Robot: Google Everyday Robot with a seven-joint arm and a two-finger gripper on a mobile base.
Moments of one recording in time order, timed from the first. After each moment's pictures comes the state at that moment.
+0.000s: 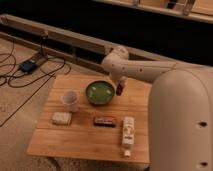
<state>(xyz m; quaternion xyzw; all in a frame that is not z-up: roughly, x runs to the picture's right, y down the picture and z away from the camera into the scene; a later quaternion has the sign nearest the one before) 0.083 -0.020 0.877 -0.22 -0.04 -0.59 0.78</state>
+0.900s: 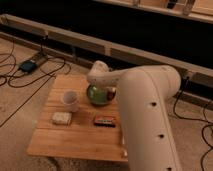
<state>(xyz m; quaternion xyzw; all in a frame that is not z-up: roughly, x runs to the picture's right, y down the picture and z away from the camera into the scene) 0.027 0.019 0.957 -0.22 0.00 -0.65 0.73</state>
